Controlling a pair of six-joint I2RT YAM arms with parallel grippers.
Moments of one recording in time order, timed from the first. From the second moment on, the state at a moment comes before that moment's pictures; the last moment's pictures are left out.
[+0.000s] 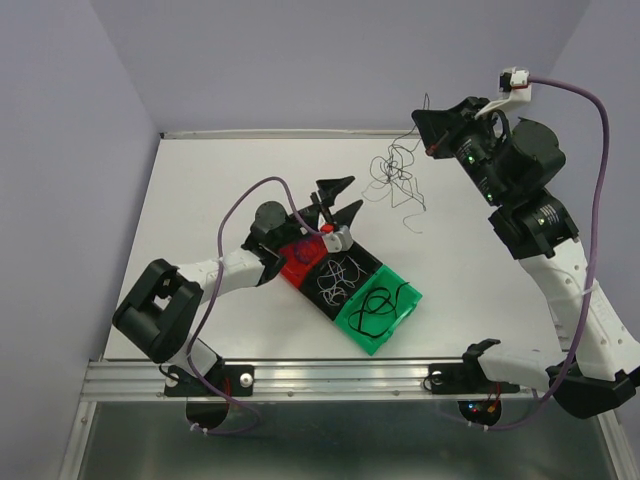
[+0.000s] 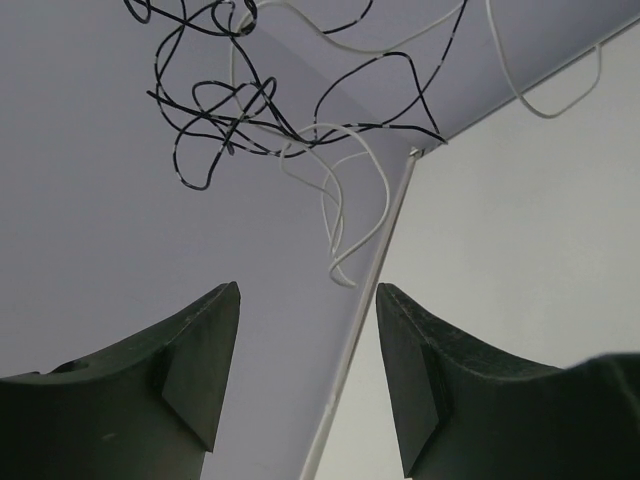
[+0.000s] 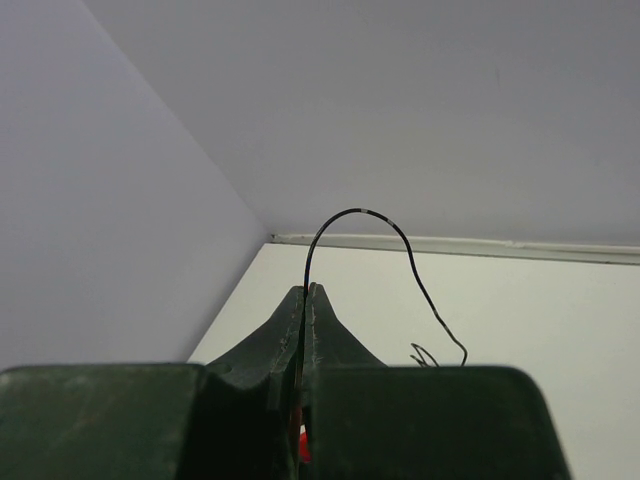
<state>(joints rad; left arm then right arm) -0.68 1.50 0.76 1.00 0.53 0.85 0.49 1.15 1.55 -0.22 0.05 0.43</state>
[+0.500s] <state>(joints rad) -0.71 1.54 0.85 0.89 0.54 0.95 0.49 1.15 1.55 -0.23 0.03 0.44</state>
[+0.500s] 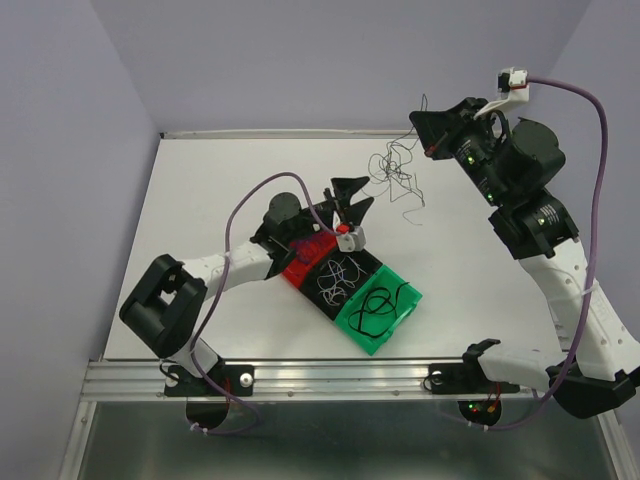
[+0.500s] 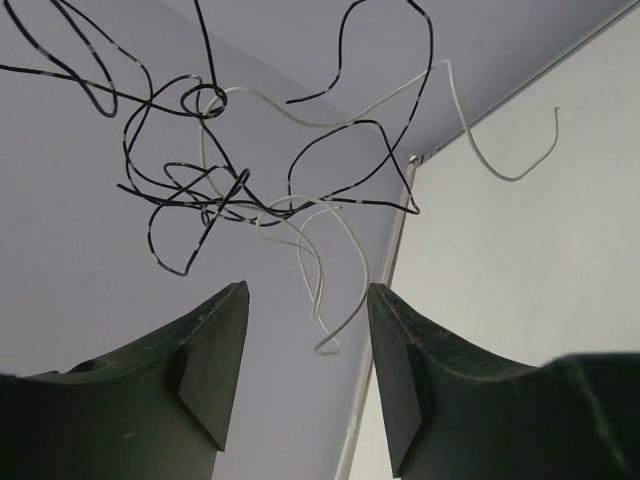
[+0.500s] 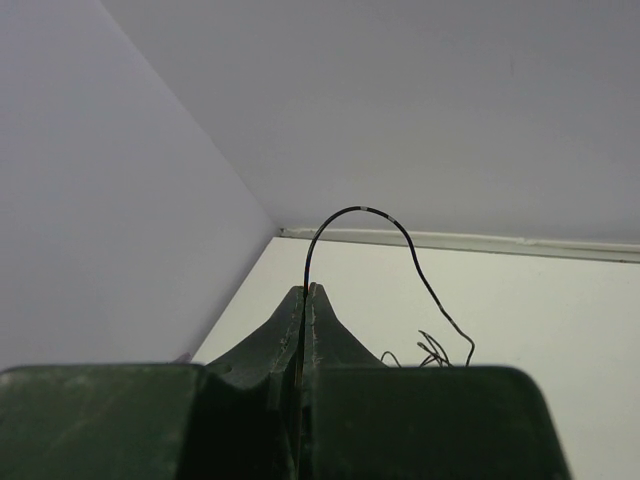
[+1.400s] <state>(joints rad) -0.56 1.72 0.93 0.86 0.42 0.81 0.49 0.82 1.55 -0.25 0.26 0.38</state>
